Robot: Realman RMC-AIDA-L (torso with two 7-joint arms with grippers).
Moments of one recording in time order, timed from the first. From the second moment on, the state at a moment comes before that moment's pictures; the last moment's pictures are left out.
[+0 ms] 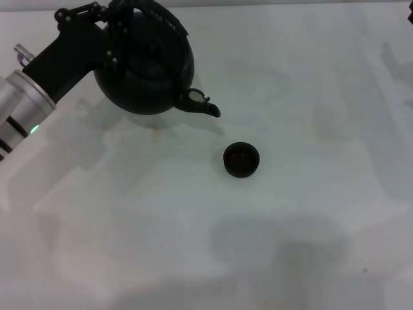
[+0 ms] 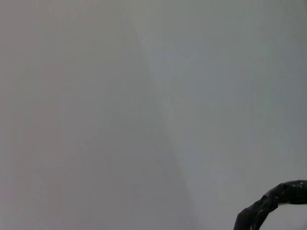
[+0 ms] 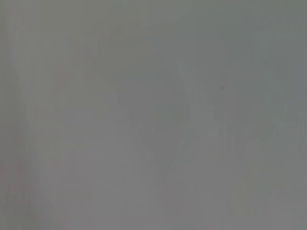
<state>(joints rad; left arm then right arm) -0.61 -2.07 2.84 -0.06 -0.91 1.40 -0.23 0.53 2.02 -0.73 -0.03 2.40 1.07 -2.67</state>
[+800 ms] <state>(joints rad) -0.62 -2.08 2.84 -0.01 -0.86 1.37 -0.11 0.56 2.02 -0.72 -0.06 2.40 1.06 -2.64</state>
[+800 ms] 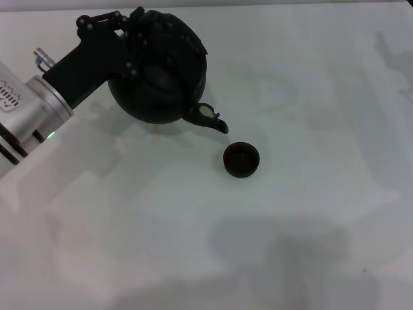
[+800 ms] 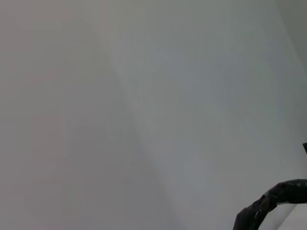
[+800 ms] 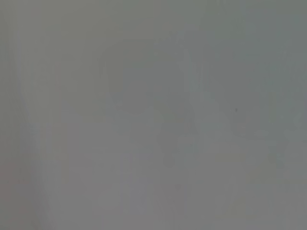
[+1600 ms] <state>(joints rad) -0.67 -2.07 2.84 -0.02 -0.77 1.35 -0.05 0.57 2.02 -0.69 -0.05 2.40 1.06 -2.61</state>
